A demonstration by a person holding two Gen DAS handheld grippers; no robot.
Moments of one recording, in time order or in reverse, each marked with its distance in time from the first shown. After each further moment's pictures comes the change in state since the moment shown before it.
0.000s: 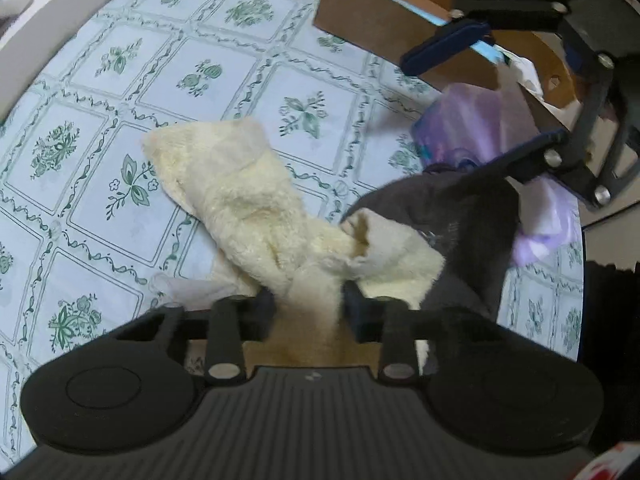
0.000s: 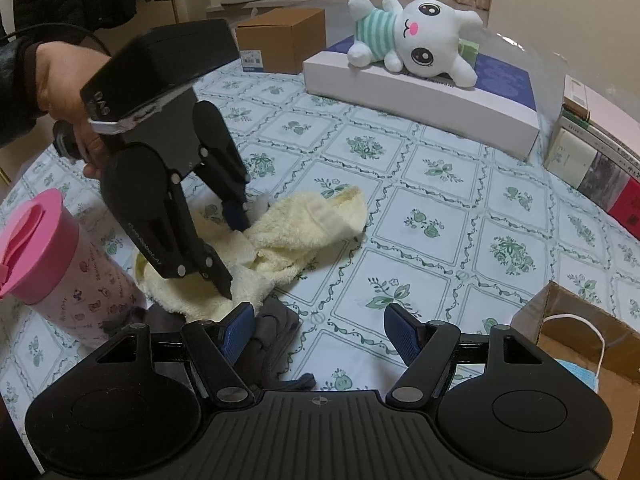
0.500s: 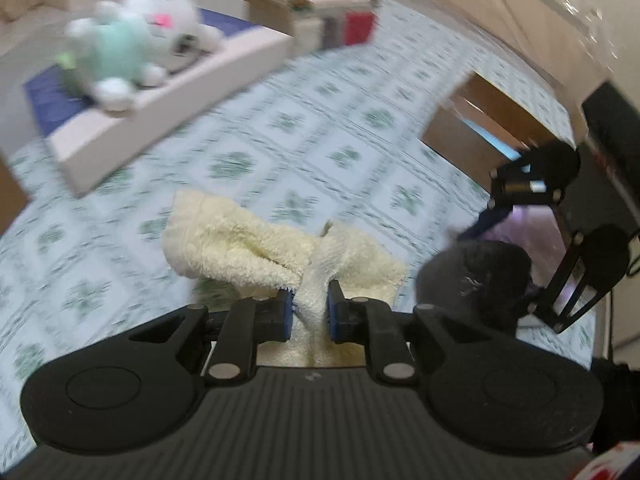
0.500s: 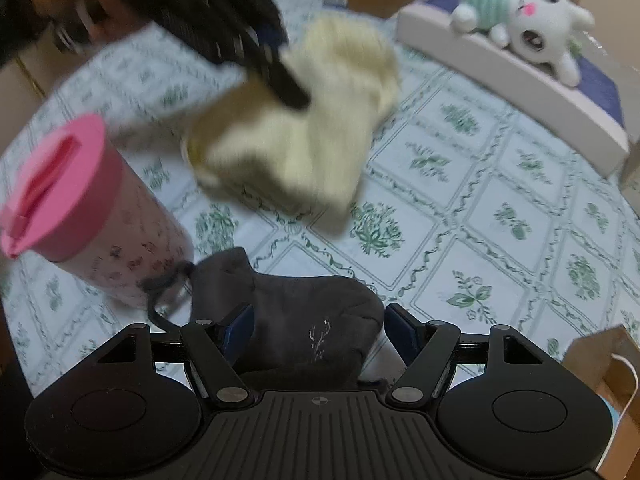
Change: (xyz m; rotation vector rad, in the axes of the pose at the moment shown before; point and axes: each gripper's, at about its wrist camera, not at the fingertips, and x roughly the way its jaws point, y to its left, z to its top) left arm -0.108 0.032 -0.067 -0.286 -0.311 0.213; right arm 0.056 0.050 0.016 -0.201 0.252 0.065
